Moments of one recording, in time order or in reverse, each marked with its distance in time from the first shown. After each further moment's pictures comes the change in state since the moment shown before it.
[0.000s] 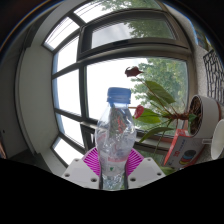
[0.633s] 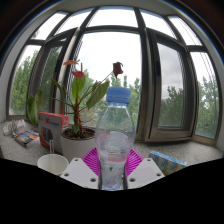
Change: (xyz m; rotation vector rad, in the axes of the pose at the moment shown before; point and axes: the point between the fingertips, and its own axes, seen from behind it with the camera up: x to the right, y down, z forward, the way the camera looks) arm 0.248 -0.191 -0.126 -0.320 0.661 -1.522
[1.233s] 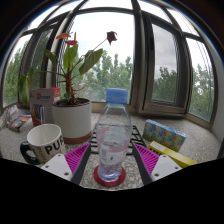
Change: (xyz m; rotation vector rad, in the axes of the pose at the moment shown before) arm 0.006 0.101 -0.020 -0.251 0.100 0.026
